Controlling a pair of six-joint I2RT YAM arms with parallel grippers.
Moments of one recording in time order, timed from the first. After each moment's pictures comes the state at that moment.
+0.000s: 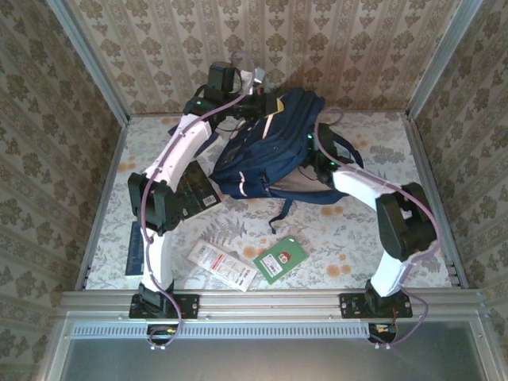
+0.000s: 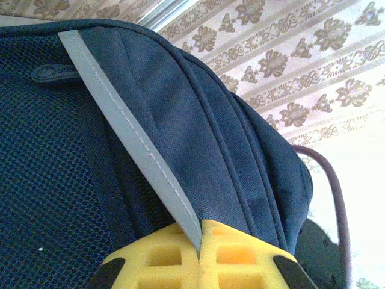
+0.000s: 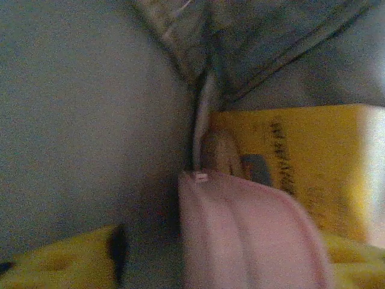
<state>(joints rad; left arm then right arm) -0.48 2.08 2.16 -0.51 0.85 -0.67 0.39 1.79 1.21 0.17 -0.09 1.17</state>
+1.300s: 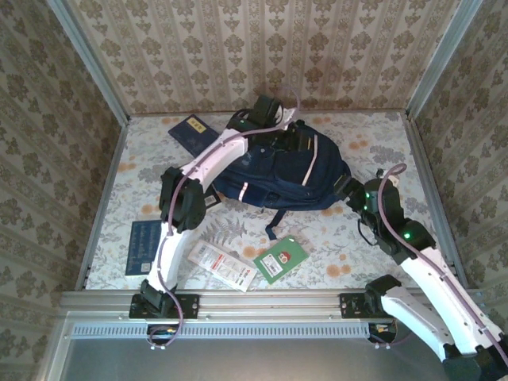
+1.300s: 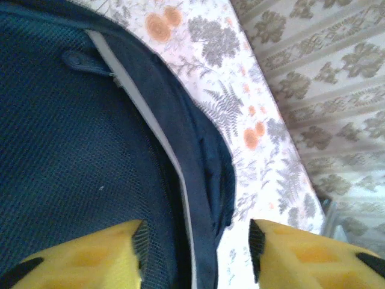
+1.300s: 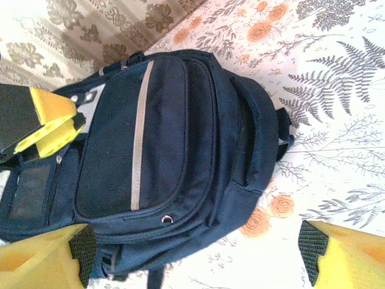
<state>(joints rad) -0.67 2.23 2.10 -0.62 0.59 -0.45 0.36 0.72 0.75 -0.60 0.27 0.81</state>
